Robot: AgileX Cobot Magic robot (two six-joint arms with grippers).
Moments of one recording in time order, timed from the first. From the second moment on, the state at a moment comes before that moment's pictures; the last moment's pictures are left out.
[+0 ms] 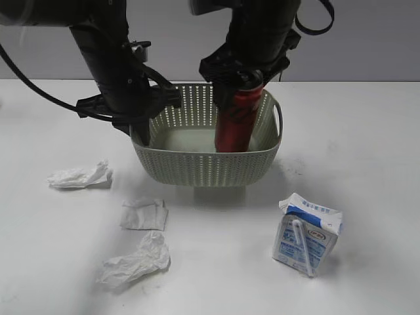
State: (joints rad) left arm -0.49 2.06 -1.62 -0.21 1.03 -0.33; right arm 0.59 2.05 -1.87 0.02 1.17 -0.02
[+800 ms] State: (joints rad) left arm -0.49 2.06 -1.62 -0.21 1.07 -0.33; right arm 0.59 1.97 -1.88 0.11 1.16 0.00
